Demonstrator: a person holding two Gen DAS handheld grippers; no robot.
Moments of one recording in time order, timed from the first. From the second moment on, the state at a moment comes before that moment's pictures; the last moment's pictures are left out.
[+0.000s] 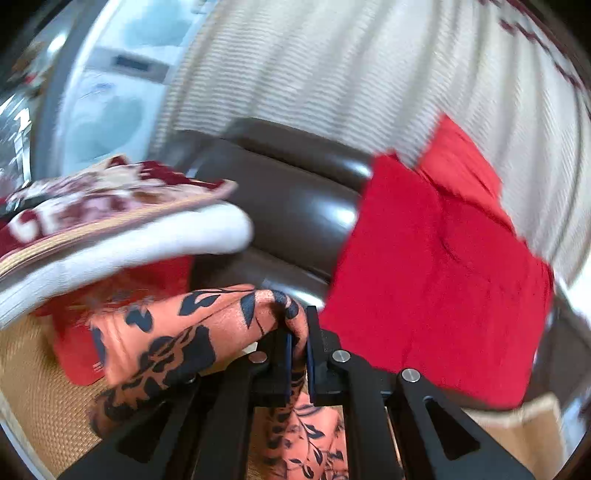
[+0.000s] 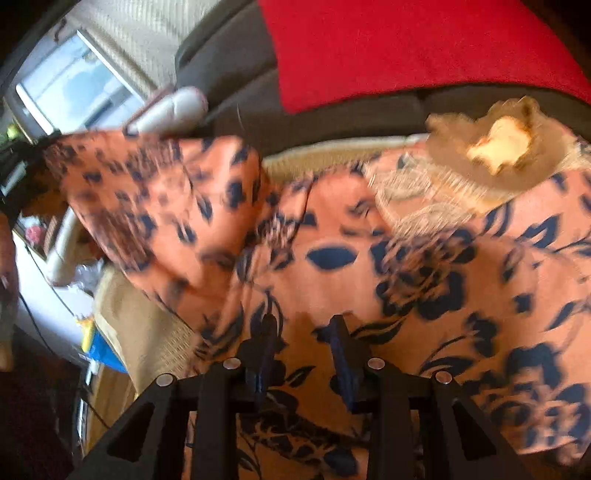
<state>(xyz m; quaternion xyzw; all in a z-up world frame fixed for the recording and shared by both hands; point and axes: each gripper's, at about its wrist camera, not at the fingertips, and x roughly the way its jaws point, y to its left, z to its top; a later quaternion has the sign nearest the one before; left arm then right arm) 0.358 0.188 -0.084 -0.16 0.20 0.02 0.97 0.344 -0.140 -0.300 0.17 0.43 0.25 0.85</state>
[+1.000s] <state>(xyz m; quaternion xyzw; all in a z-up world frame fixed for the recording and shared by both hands) 0.342 0.099 -0.195 -0.12 0.39 -0.06 0.91 0.285 -0.322 -0.221 0.25 0.33 0.11 0.90</state>
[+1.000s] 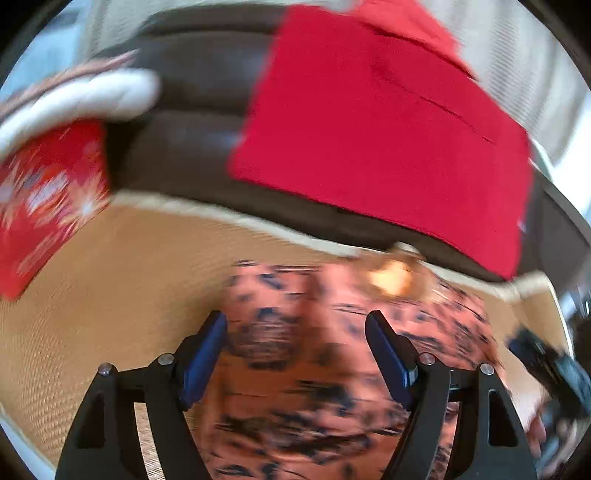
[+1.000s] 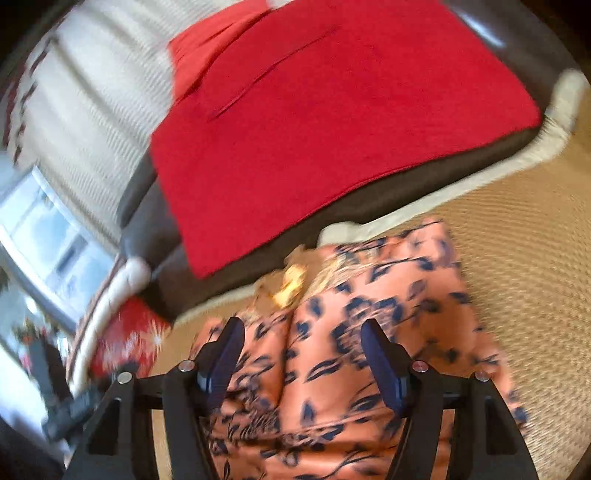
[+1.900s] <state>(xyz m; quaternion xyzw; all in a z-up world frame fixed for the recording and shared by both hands) 0.382 0.093 -0.271 -0.01 0.51 -0.01 0.86 0.334 -0.224 -0.240 -0.06 0.41 0.03 0.91</state>
